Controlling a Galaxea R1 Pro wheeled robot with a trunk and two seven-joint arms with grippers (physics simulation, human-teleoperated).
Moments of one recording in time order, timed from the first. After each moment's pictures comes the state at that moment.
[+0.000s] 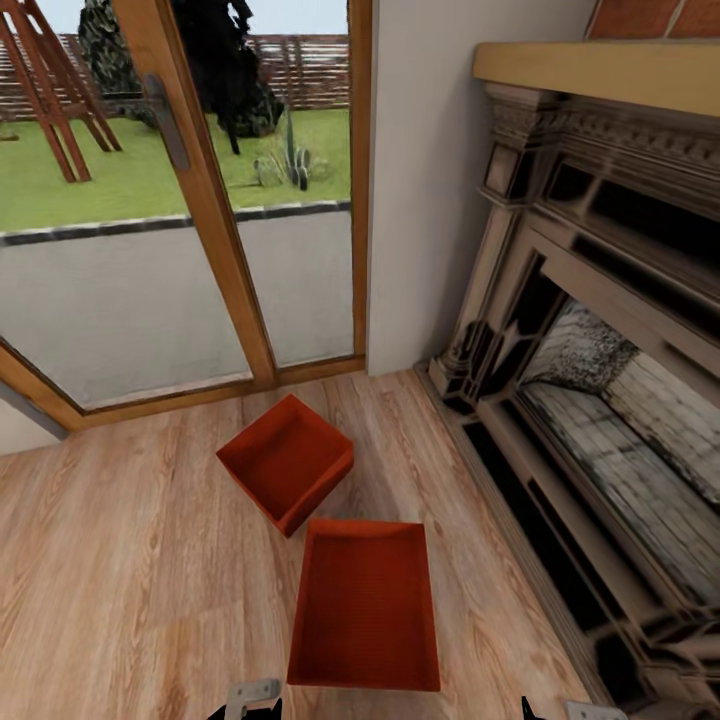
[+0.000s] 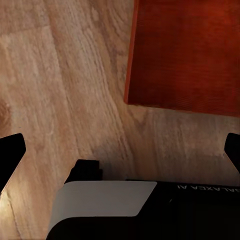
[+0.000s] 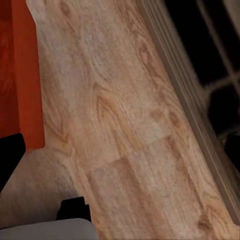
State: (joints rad) left arm -0.32 -0.07 -0.09 -0.28 0.13 -0.20 0.09; right arm -0.09 -0.12 0.01 -0.64 -0.15 -0.24 -0.10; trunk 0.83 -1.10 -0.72
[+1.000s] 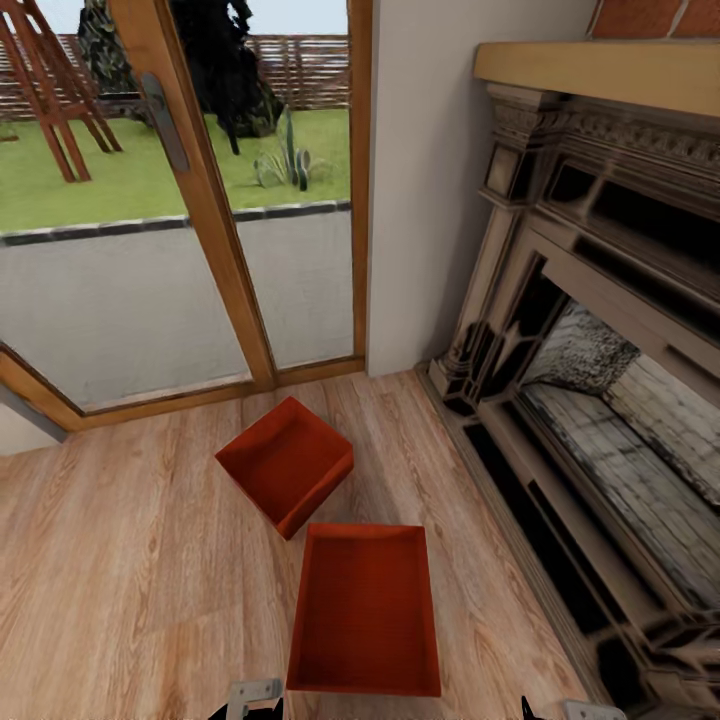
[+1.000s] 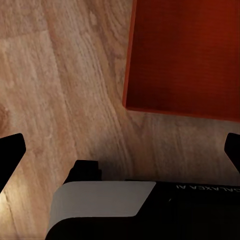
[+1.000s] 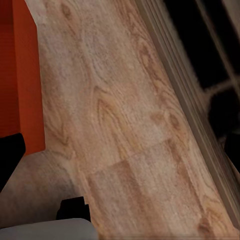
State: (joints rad) left arm -0.32 -0.07 -0.09 -0.28 0.12 -0.20 0.09; right arm -0.09 -0.12 0.01 -0.64 -0.15 -0.24 -0.10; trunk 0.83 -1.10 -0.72
